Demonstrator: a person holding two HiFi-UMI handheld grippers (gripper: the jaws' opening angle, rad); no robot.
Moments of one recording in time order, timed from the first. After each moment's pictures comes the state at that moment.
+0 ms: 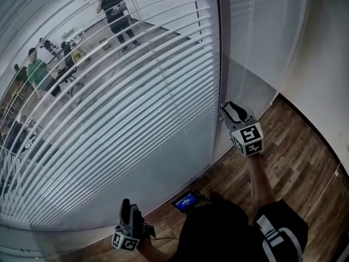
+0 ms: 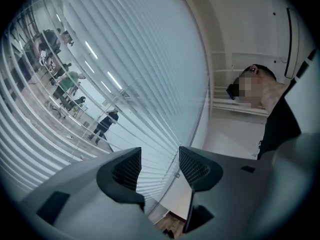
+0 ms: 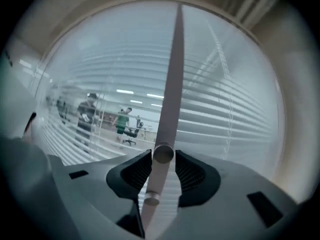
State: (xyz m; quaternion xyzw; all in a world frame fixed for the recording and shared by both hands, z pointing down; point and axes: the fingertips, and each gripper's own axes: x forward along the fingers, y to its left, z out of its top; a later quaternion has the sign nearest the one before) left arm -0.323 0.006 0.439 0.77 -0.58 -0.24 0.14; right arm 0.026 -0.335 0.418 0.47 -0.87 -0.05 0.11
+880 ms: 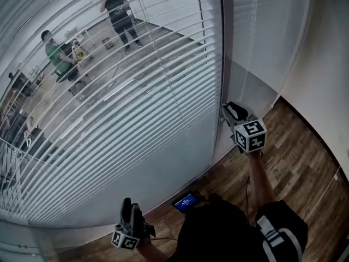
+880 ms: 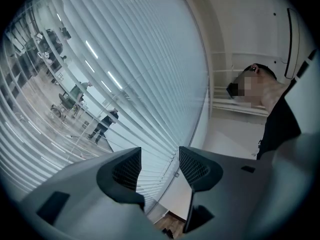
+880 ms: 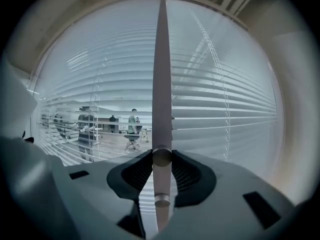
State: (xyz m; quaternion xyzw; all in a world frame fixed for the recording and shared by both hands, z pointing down) left arm -0.318 0.014 0.445 0.77 -0.57 -0.25 0.14; right arm 0.027 -0.335 0.419 0.47 -0.88 0.03 0.08
